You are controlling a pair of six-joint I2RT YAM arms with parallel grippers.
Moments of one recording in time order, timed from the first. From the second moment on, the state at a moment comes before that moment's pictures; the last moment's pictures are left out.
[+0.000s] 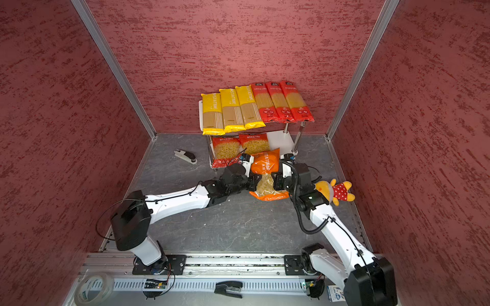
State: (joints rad) left arm -0.93 1.74 1.22 0.11 -0.05 -0.61; right arm 0.28 1.05 0.74 -0.16 -0.21 0.31
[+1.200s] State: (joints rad) left arm -0.79 2.66 2.34 0.12 -0.22 -0.46; right arm 0.15 1.61 0.89 0.57 0.11 0.07
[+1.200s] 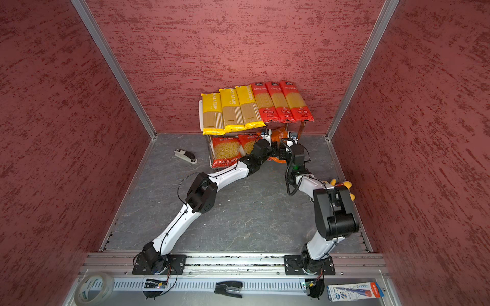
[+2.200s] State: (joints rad) left arm -0.86 2.13 1.68 0.24 -0.25 -0.27; right arm 0.12 1.17 0.65 0.19 -0.04 0.48
